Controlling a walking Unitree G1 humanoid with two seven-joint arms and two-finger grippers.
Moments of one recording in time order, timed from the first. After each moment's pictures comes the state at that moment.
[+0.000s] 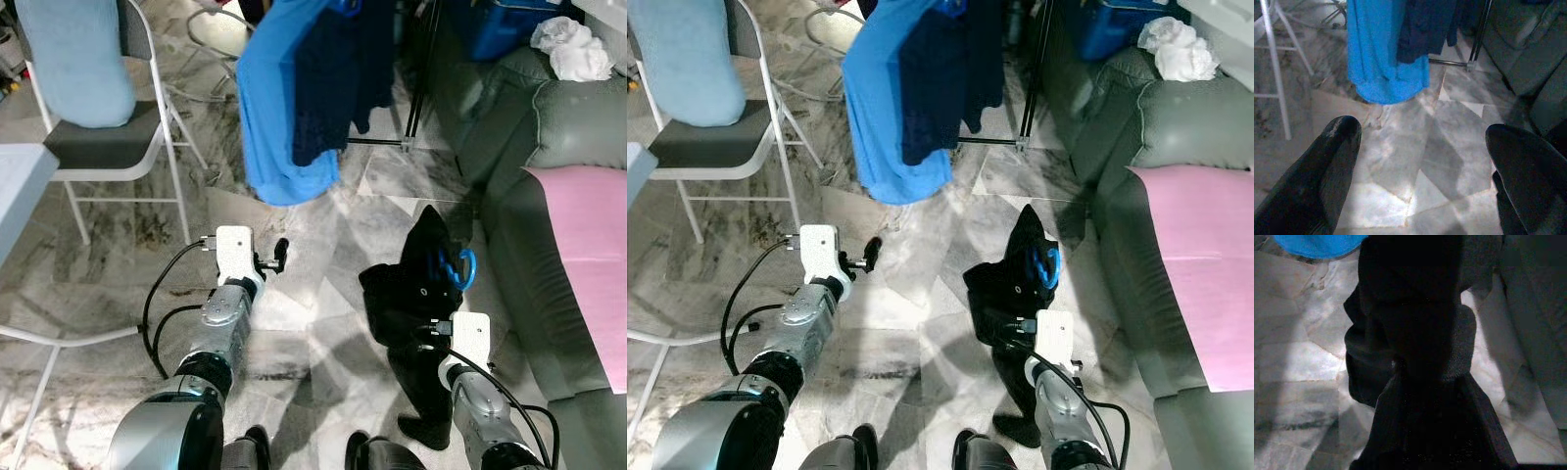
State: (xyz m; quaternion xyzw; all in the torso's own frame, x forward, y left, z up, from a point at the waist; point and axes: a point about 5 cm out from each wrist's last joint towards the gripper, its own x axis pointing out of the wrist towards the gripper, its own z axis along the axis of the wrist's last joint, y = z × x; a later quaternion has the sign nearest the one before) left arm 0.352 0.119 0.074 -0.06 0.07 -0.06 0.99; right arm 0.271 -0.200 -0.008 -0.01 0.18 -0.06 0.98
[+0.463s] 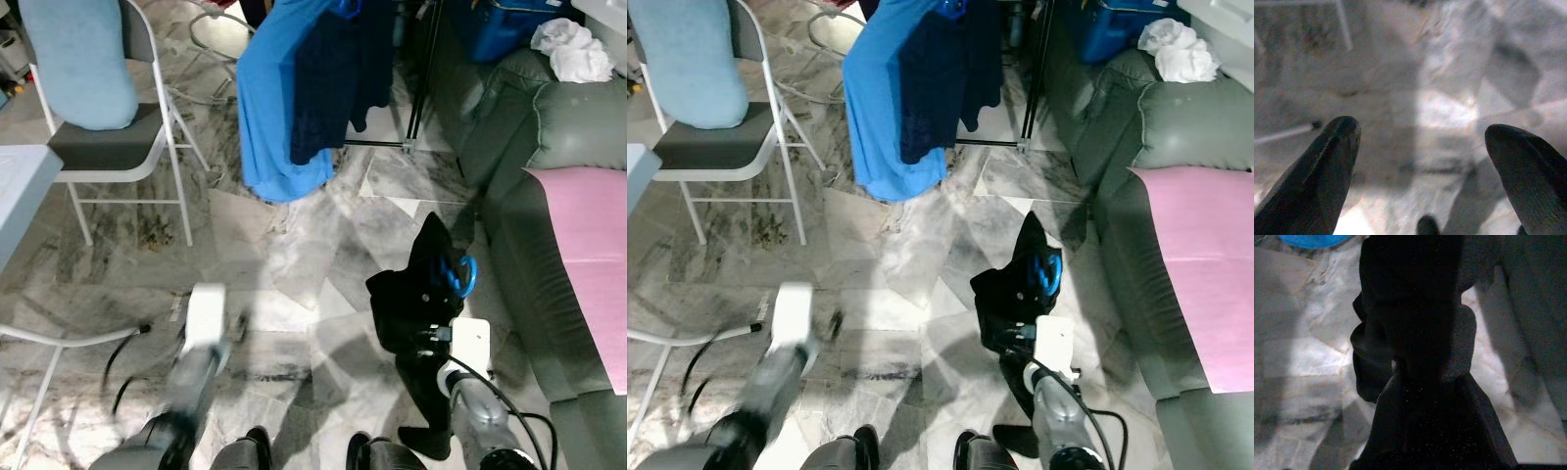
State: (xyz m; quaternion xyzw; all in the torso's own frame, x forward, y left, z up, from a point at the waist) left arm 0.283 0.175 -0.013 0.03 0.25 0.02 0.97; right arm 0.263 -0.194 -0.016 0.00 0.20 -0.06 0.98
